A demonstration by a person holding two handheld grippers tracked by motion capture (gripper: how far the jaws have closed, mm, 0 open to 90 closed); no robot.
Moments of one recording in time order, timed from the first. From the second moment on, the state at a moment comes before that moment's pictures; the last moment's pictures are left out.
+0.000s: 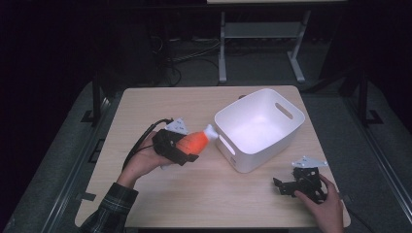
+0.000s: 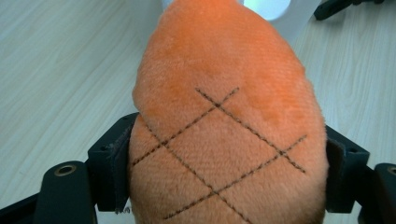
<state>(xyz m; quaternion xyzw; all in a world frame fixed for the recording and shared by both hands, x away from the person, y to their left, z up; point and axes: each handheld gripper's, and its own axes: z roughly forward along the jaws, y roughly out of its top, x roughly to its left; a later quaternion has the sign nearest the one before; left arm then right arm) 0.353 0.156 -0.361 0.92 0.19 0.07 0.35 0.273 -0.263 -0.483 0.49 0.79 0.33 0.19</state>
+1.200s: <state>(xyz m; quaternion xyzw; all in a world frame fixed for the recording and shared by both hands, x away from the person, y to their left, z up) 0.380 0.131 -0.316 0.92 0.17 0.07 0.36 0.273 -0.263 -0.483 0.49 0.79 0.33 0.19</state>
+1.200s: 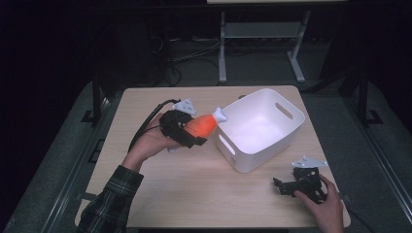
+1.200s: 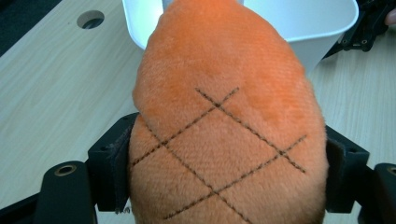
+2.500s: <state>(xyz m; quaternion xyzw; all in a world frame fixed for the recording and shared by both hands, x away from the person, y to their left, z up) 0.422 0.077 -0.295 0.92 0.16 0.07 0.35 0.272 -0.263 -0.483 0.49 0.79 0.33 0.19</state>
